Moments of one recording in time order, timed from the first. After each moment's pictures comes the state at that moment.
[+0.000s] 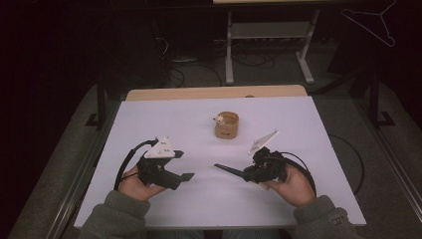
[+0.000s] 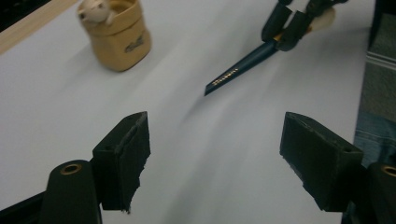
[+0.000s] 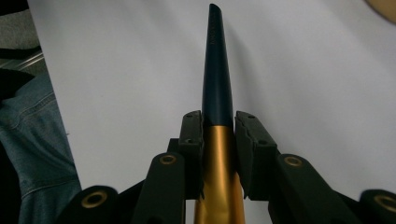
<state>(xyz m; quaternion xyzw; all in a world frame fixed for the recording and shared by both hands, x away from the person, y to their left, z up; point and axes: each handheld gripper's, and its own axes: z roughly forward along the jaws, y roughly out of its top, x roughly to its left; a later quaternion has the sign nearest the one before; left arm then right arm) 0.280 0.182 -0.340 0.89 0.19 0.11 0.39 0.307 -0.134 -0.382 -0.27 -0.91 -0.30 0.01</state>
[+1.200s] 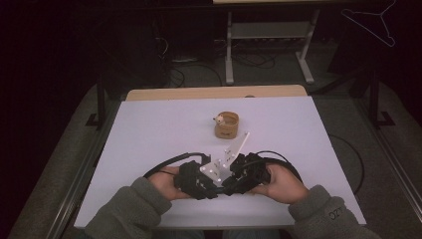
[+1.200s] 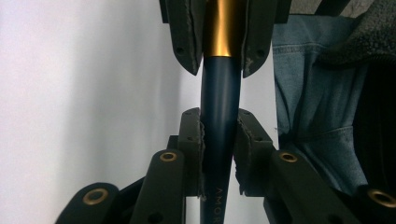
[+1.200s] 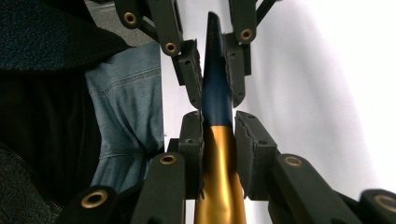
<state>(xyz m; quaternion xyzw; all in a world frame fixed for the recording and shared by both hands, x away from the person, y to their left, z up) 0.273 0.097 -0.358 0.97 0.00 -0.02 0.24 0.286 -0.075 -0.344 -0.07 -0.95 -0.30 0.07</state>
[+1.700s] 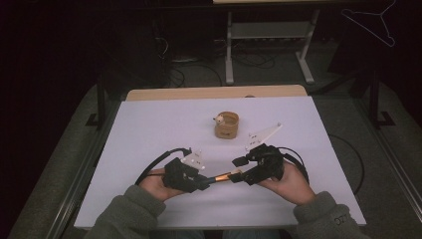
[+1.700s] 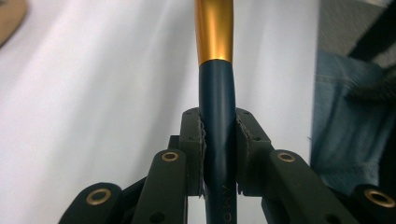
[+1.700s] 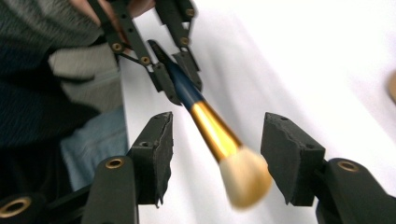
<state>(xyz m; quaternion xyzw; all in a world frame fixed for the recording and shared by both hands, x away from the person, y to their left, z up) 0.288 0.138 -0.373 0.94 0.14 0.01 0.32 0.296 -0.122 -0.348 -0.21 -0.88 -0.42 0.03</state>
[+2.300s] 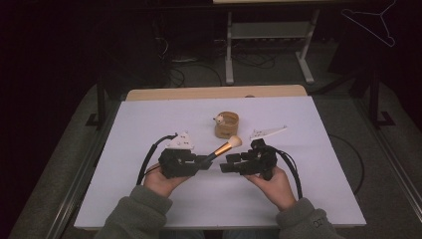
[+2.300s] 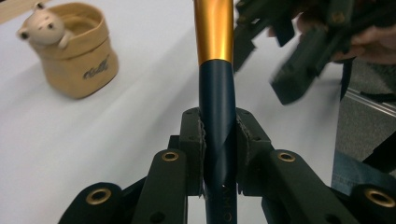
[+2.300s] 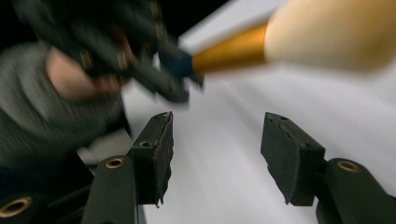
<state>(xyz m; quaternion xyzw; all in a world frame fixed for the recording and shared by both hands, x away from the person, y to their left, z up) 0.297 0.141 -0.353 0.87 0.22 0.05 0.44 0.316 -0.119 -0.382 -0.32 -0.77 -0.54 0.12</state>
